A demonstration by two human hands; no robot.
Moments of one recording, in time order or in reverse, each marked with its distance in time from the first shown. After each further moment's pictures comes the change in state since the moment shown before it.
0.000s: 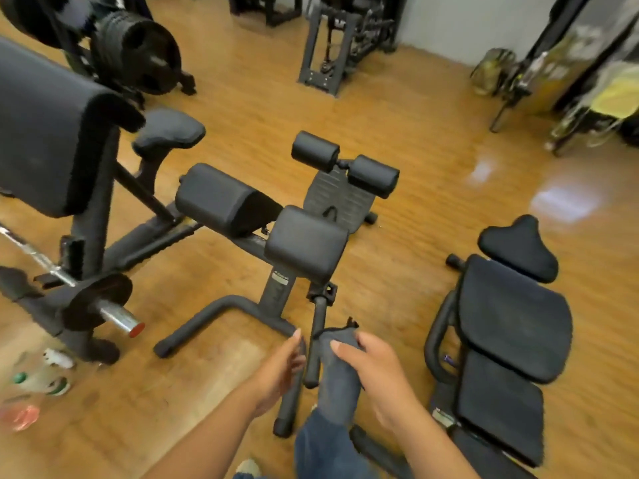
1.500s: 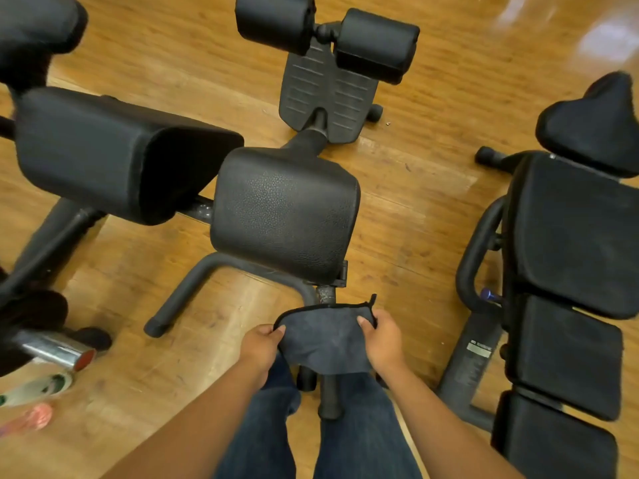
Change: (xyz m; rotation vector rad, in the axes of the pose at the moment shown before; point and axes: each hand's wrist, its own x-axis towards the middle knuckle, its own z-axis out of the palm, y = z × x) left_hand 0.235 0.016 -0.053 0.255 0.382 -0.131; right_hand 0.277 0.178 -0.010 -0.369 0.382 0.229
